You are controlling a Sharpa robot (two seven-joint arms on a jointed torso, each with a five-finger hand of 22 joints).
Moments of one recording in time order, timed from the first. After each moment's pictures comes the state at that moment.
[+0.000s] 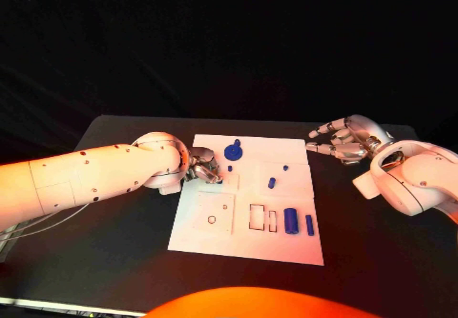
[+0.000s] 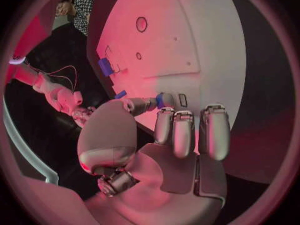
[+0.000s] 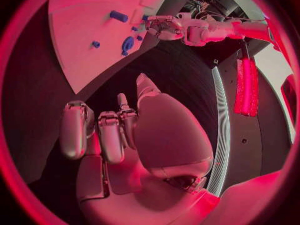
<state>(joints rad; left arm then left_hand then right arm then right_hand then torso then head) 1.19 -0.85 -0.05 1.51 -1.14 0.12 -0.41 0.99 -0.16 0.94 0.20 0.21 0.74 0.06 0.95 0.92 1.42 -0.03 1.46 1.29 1.46 -0.09 1.56 1.31 0.07 1.46 0.01 1.47 1.31 1.35 -0.93 -0.18 1.66 -0.79 -0.48 -0.10 1.46 -0.09 0.03 0.29 0.21 0.85 0.18 0.14 0.34 1.44 0.10 1.44 1.31 1.46 0.03 1.54 1.31 0.06 1.42 0.13 1.34 1.31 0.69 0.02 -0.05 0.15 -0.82</state>
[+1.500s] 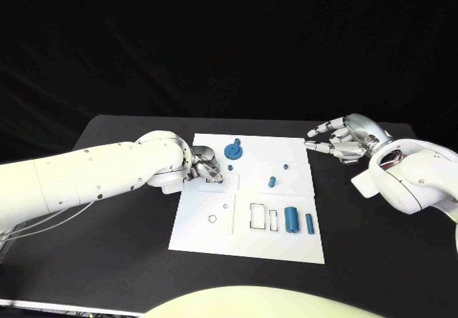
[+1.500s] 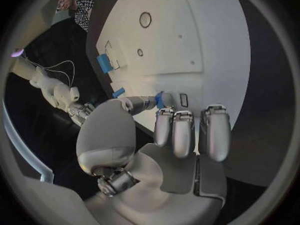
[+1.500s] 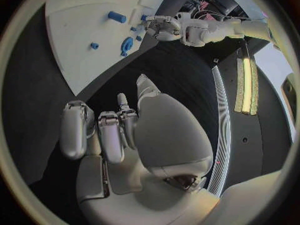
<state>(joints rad) 1.20 -0.81 -0.05 1.49 -1.09 0.11 -0.46 0.98 -0.19 0.92 0.17 0.30 0.79 0.07 0.94 0.93 1.45 -0.05 1.46 1.31 1.46 -0.10 1.56 1.31 0.05 1.46 0.01 1.48 1.31 1.35 -0.94 -0.18 1.67 -0.78 -0.48 -0.10 1.45 -0.08 0.03 0.29 0.21 0.85 0.18 0.14 0.34 1.44 0.10 1.44 1.31 1.46 0.03 1.54 1.31 0.06 1.42 0.13 1.34 1.31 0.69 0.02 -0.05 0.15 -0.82</state>
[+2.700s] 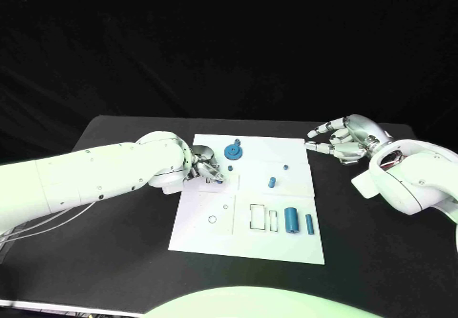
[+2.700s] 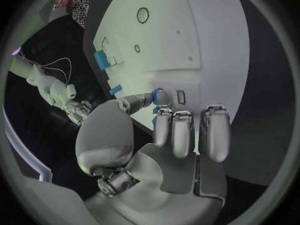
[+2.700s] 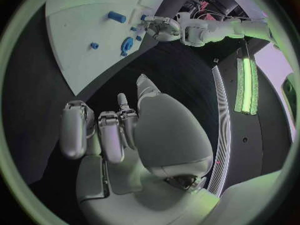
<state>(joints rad) 1.19 -0.81 -0.05 1.49 -1.09 0.08 -0.49 0.93 -0.21 0.81 0.15 0.29 0.88 -0.01 0.90 0.94 1.46 -0.06 1.46 1.31 1.47 -0.11 1.56 1.31 0.05 1.47 0.01 1.48 1.31 1.35 -0.94 -0.18 1.67 -0.78 -0.48 -0.10 1.45 -0.08 0.03 0.29 0.21 0.85 0.18 0.15 0.34 1.44 0.10 1.44 1.31 1.46 0.03 1.54 1.31 0.06 1.42 0.13 1.34 1.31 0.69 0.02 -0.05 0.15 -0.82</state>
